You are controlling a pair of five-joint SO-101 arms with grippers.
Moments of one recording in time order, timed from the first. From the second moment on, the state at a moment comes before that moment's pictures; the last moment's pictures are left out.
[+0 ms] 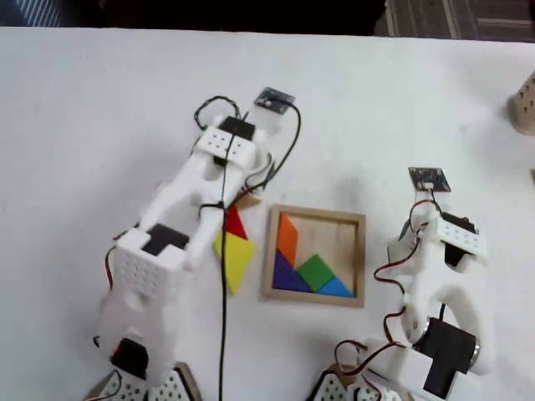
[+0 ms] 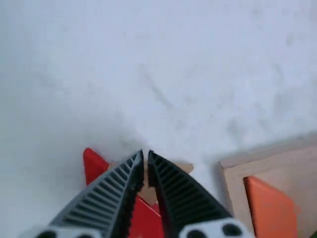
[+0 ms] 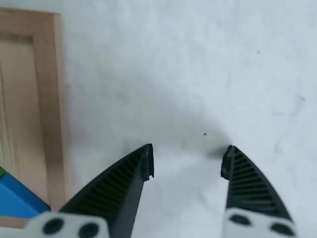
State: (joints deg) left arm 17.1 36.8 -17.4 72.5 6.9; right arm 22.2 -9.6 48.9 52.6 28.0
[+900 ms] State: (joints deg) left arm 19.1 25.1 -3.9 78.5 18.1; right arm 22.2 -9.6 48.9 52.6 28.0
